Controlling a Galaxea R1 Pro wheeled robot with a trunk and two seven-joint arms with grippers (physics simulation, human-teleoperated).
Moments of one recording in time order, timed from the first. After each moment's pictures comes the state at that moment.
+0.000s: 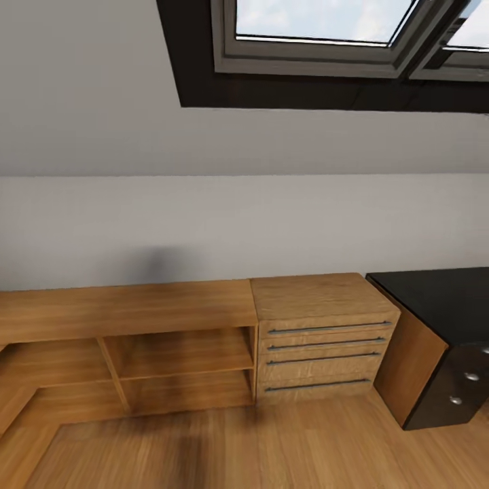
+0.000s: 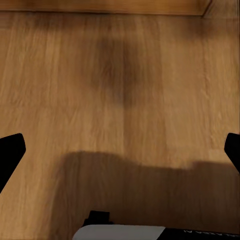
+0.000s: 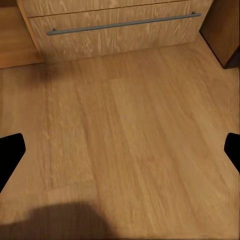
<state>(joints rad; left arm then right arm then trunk) -0.01 -0.03 0.05 -0.27 0.04 -0.51 0.01 -0.03 0.00 -0.02 -0.21 -0.06 -0.74 -0.10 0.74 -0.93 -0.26</state>
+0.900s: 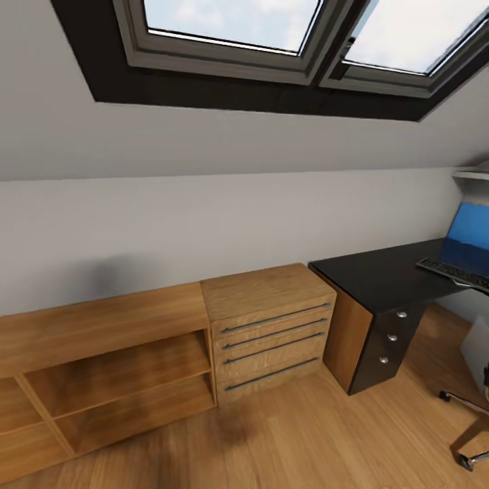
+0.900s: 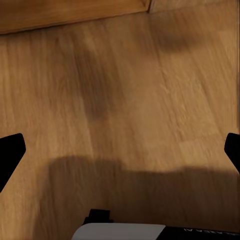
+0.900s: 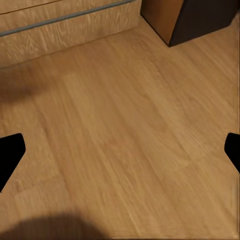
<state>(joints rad) -0.01 -0.03 0.05 -0.27 0.05 -0.51 0.01 -0.03 0.00 -0.02 -0.21 -0.06 -0.75 -0.10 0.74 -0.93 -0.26</state>
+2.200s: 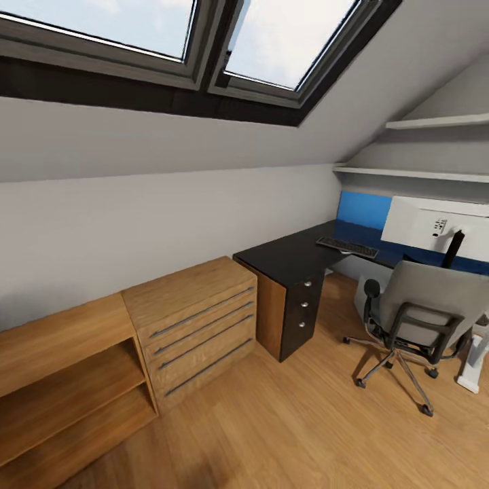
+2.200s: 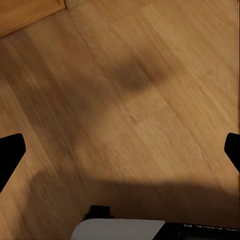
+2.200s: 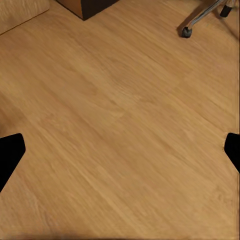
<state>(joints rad) -0.01 -0.03 0.05 -0.26 0.05 -0.50 0.01 -0.03 0.00 -0.02 -0.20 -0.06 -0.75 -0.10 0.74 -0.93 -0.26</state>
